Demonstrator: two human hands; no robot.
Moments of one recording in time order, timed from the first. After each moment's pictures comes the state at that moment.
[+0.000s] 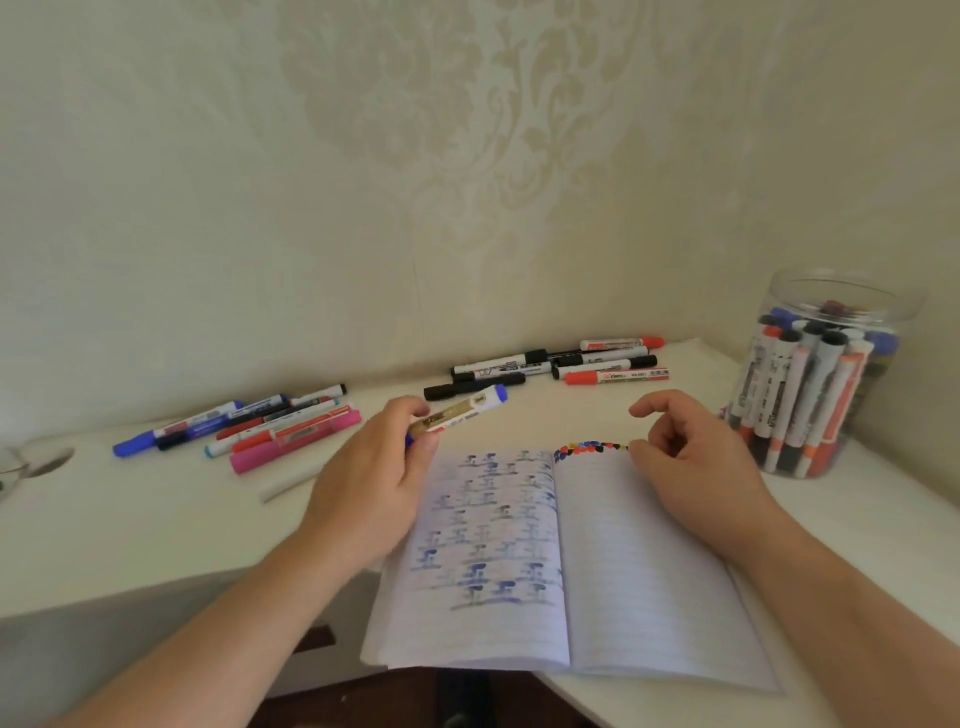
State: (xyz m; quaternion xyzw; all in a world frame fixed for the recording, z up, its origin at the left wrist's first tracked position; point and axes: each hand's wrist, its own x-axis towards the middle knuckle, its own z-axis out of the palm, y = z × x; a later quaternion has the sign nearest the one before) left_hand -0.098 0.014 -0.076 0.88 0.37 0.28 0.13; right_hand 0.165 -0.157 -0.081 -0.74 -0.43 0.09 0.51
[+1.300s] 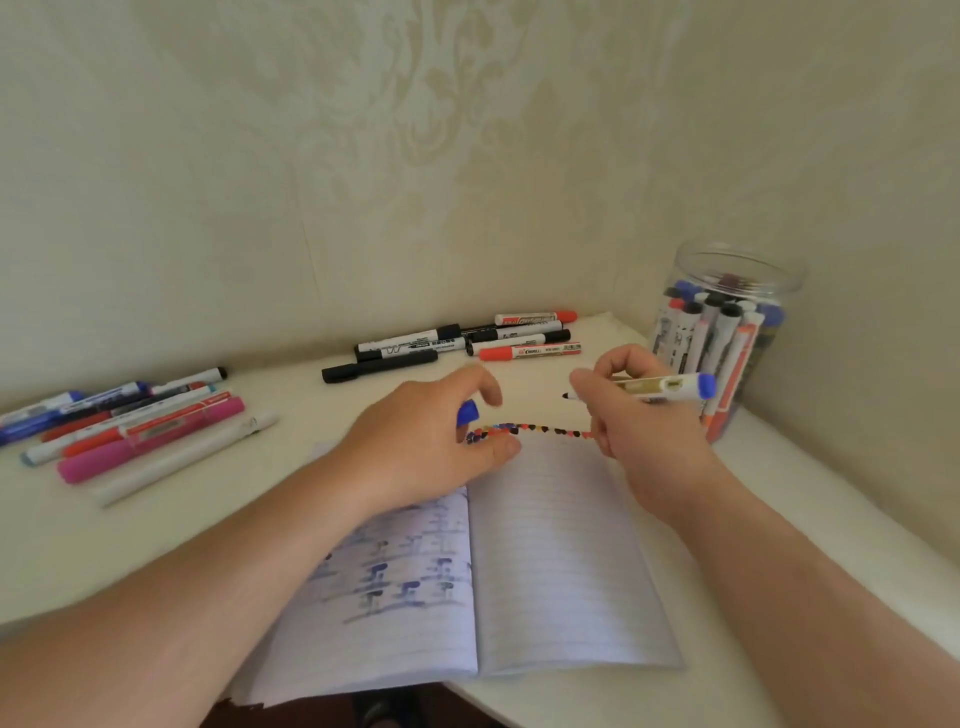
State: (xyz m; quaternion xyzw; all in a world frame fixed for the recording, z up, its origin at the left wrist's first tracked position) left_hand 0.005 -0.014 -0.050 0.94 0.23 0.14 0.21; right_hand 0.172 -0.163 -0.060 -0.63 -0.29 0.19 0.70
